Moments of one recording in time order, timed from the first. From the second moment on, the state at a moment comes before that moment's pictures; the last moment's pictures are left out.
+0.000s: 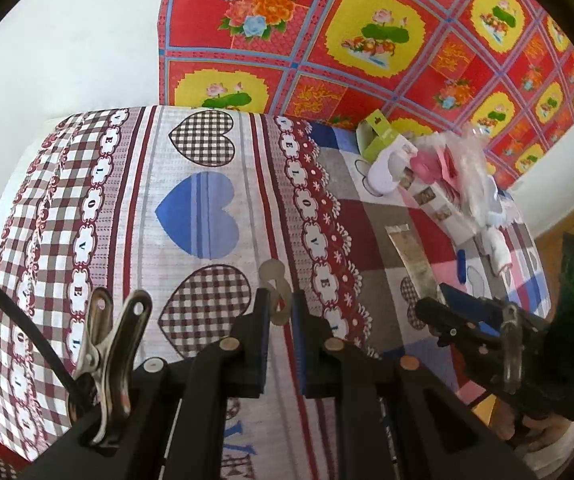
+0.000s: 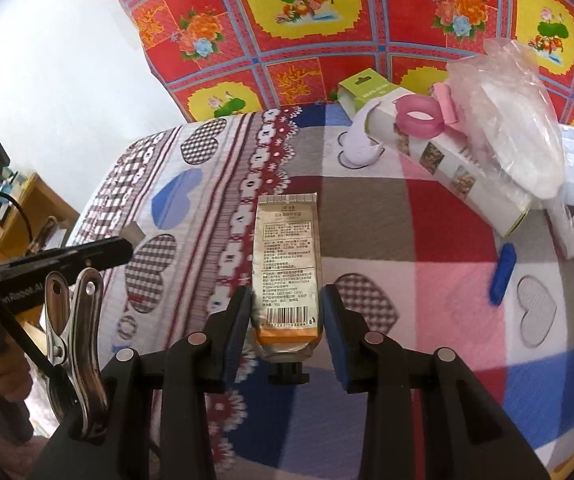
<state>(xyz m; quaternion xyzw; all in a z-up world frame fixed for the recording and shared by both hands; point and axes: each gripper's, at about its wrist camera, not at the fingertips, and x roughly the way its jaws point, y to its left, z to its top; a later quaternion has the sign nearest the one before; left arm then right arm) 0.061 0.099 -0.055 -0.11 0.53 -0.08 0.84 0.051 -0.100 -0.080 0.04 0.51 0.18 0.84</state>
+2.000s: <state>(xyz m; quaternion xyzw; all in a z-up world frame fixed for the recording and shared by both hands) -0.093 0.404 -0.063 -0.22 0.48 0.17 0.83 -0.013 0.180 -0.044 -0.04 0.47 0.41 0.78</state>
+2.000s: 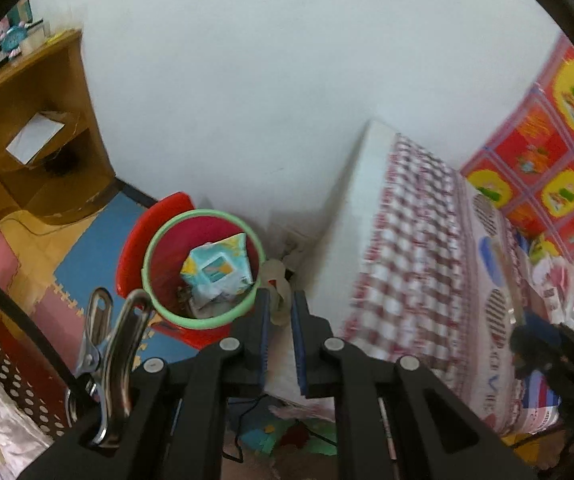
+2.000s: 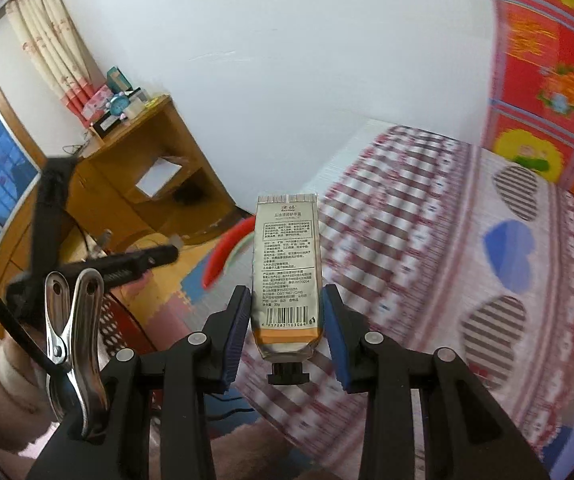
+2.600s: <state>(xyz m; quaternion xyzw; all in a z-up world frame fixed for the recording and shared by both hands) -0.074 0.529 -0.190 -0.25 0.53 0.13 0.80 -0.016 0.341 -0.091 -0.05 0.50 0.40 0.77</state>
